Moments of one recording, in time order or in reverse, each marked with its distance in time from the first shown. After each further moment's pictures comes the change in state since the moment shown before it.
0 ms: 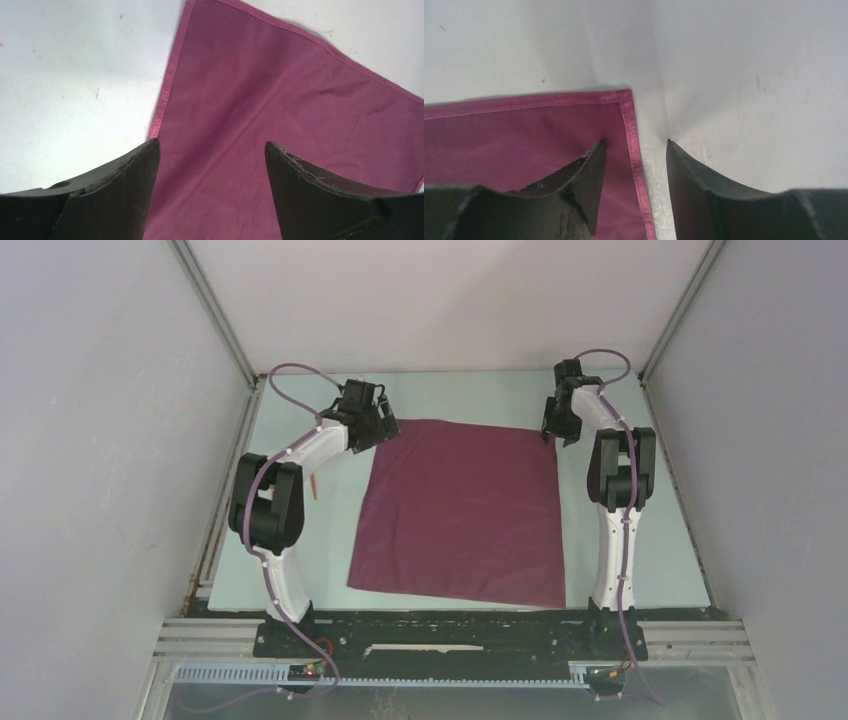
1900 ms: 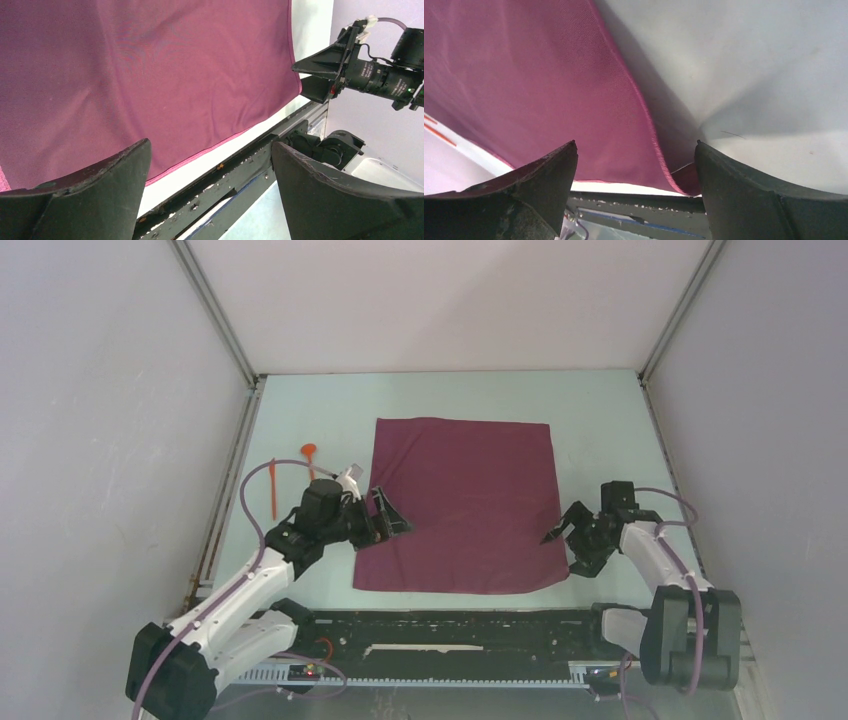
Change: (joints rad) left arm -0.174 -1.014 -0.899 0.066 0.462 -0.210; right arm -0.123 -1.216 -1.430 0.129 -0.402 0.450
